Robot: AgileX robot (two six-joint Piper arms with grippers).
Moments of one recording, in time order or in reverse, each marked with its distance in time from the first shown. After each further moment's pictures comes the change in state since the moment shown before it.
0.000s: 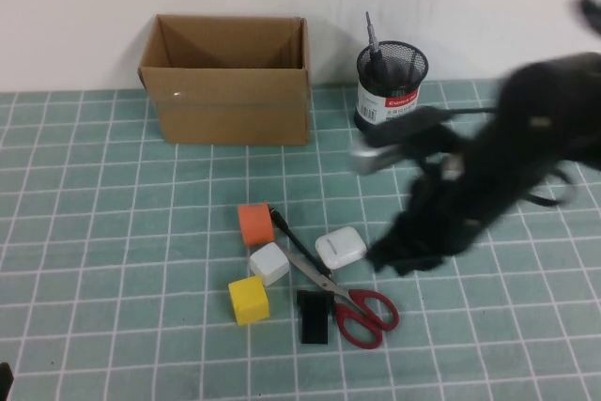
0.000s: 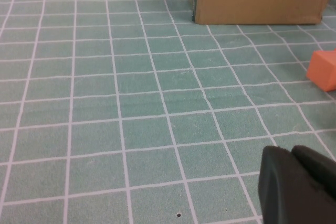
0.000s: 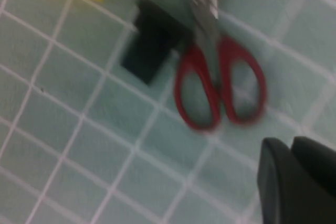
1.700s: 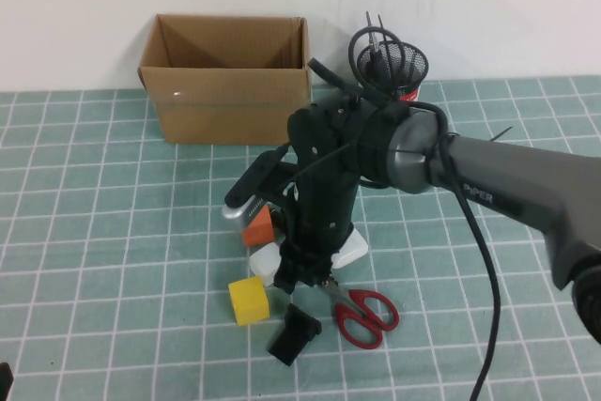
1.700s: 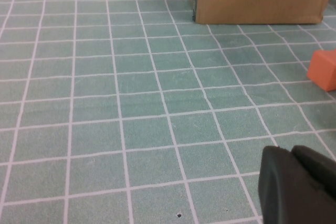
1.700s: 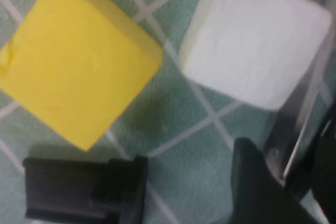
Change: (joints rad) right arm 0.161 0.569 -0.554 -0.165 0.132 -0.229; left arm 0.000 0.000 0.000 0.002 0.000 0.000
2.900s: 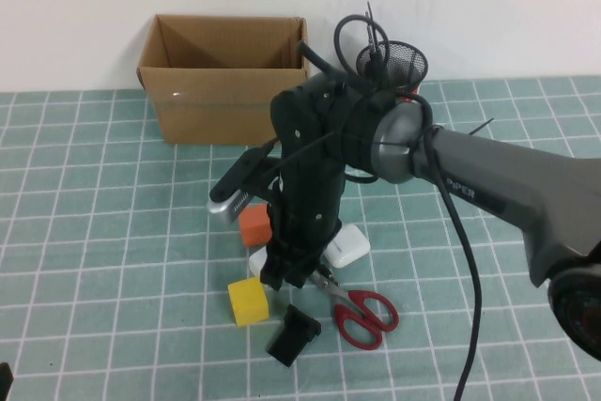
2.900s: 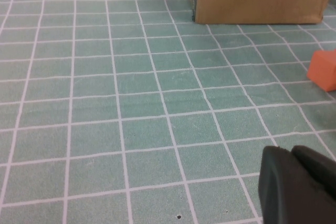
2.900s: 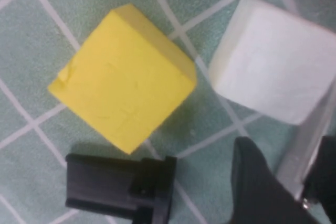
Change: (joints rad) right arm 0.008 0.046 -0.132 0.040 0.134 -0.012; left arm 0.000 0.000 0.000 0.000 0.000 0.000
